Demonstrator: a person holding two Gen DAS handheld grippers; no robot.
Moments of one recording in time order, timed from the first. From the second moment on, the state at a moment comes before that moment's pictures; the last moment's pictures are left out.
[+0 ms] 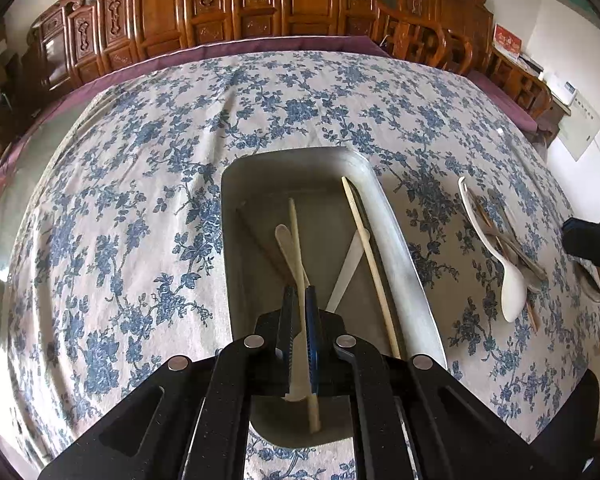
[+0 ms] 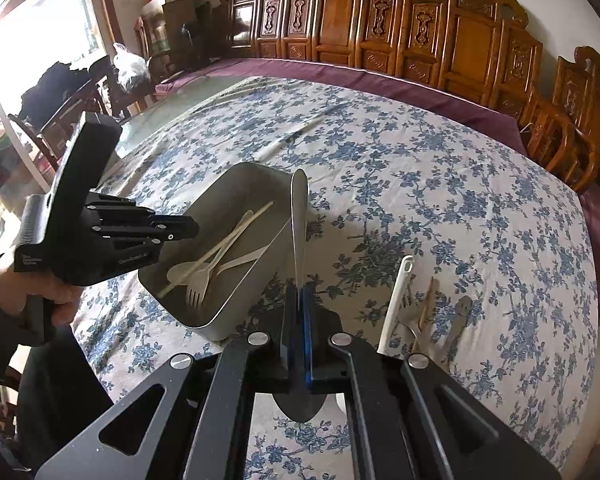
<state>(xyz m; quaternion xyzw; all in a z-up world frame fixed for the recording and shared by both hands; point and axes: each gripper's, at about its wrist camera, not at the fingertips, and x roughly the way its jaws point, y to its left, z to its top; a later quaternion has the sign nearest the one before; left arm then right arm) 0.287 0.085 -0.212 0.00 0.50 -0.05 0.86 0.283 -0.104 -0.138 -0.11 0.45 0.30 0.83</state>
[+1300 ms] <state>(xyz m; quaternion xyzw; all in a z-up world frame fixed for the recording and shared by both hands) 0.213 0.173 -0.156 -0.02 0.43 0.00 0.90 0.287 0.022 -0.192 -0.11 0.49 0.32 0.80</state>
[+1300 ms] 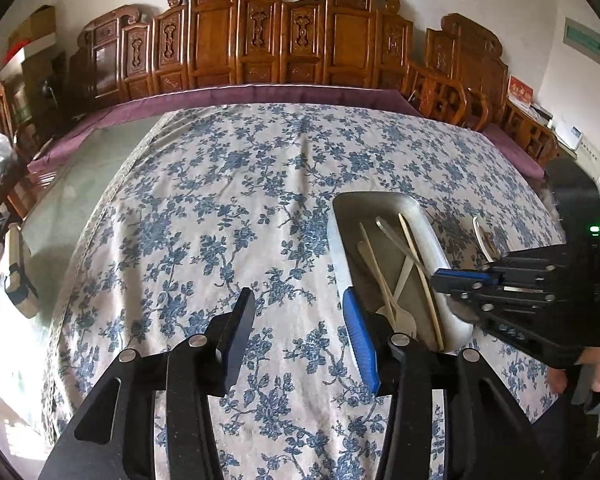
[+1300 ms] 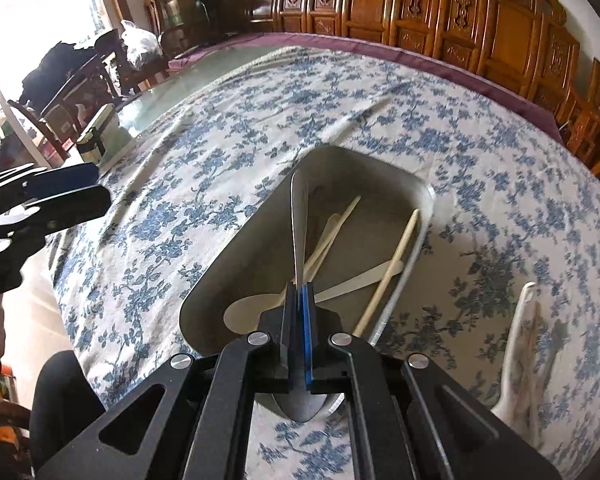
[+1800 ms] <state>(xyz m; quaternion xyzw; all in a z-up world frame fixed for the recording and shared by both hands) 0.212 0.180 -0.160 -0.02 0.44 0.01 0.90 0.319 0.030 -0.206 -0.04 0.52 0.29 0.80</state>
